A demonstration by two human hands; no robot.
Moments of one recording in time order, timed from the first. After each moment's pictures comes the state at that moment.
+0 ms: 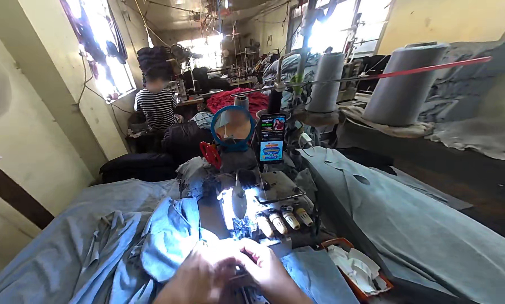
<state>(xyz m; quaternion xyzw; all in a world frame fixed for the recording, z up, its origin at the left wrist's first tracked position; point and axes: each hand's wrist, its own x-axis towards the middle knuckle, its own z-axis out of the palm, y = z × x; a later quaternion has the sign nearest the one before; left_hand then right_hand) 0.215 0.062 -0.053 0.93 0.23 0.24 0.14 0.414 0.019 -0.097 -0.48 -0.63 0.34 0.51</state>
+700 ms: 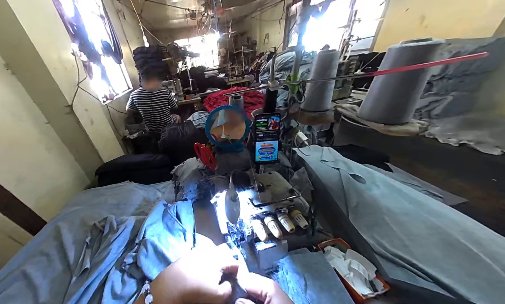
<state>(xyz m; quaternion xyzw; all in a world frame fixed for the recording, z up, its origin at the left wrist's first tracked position) 0.239 0.088 -0.019 0.95 0.18 -0.05 0.23 0.424 -0.021 -0.115 -0.43 -0.66 0.42 0.45</state>
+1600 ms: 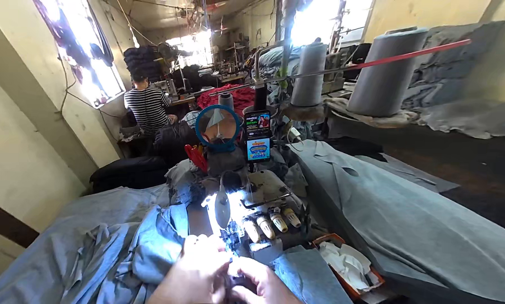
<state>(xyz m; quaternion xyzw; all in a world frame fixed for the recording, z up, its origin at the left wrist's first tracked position) 0.238 0.075 -0.036 0.96 0.22 0.14 0.05 0.436 -0.003 -0.109 -0.45 -0.70 0.35 0.44</state>
